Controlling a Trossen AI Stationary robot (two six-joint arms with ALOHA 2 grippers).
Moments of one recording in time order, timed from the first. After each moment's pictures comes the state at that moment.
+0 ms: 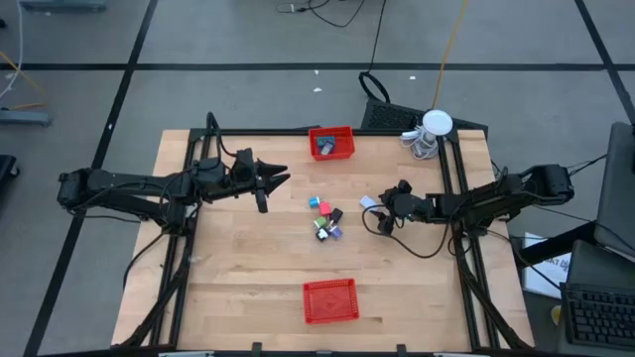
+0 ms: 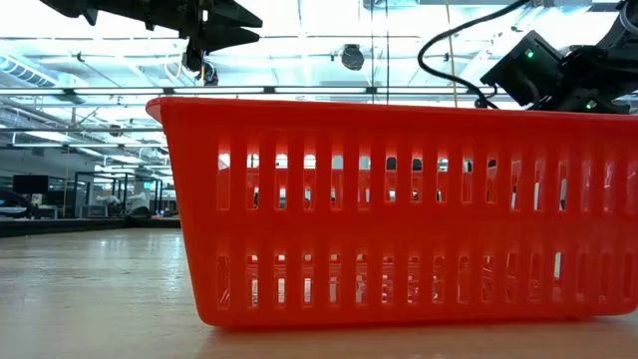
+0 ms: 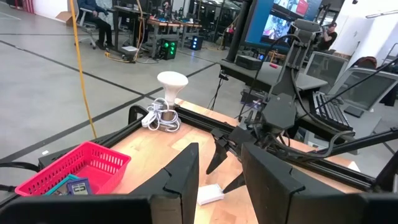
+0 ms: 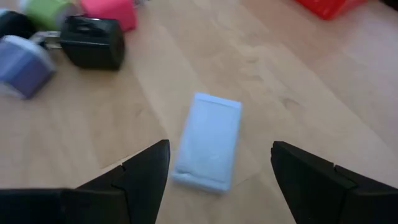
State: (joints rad) left arm 0.08 0.99 0.65 0.29 -0.21 -0.24; right arm -0.04 1.28 0.27 0.29 0.36 0.29
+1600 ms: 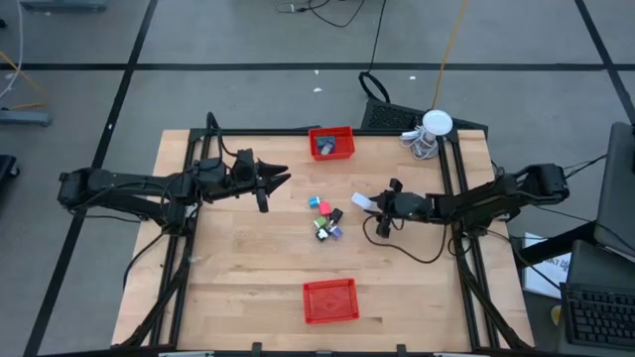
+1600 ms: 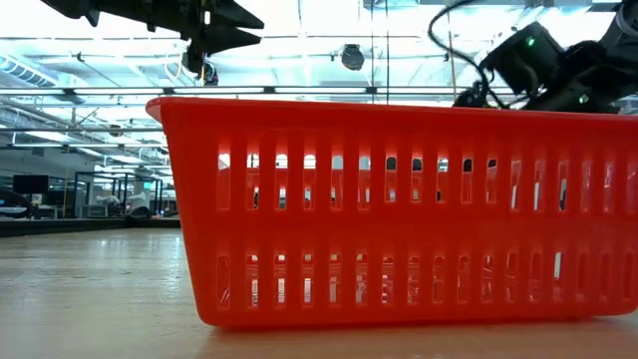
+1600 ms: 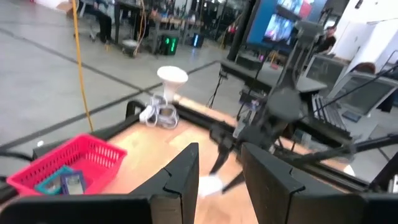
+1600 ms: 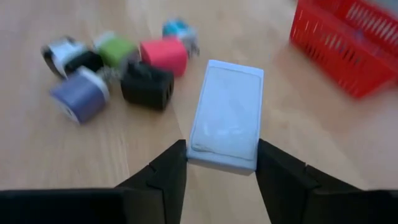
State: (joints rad) left arm 0.08 1.01 0.65 0.29 -0.21 -0.29; right arm -0.04 1.29 0.27 0.49 0.28 0.06
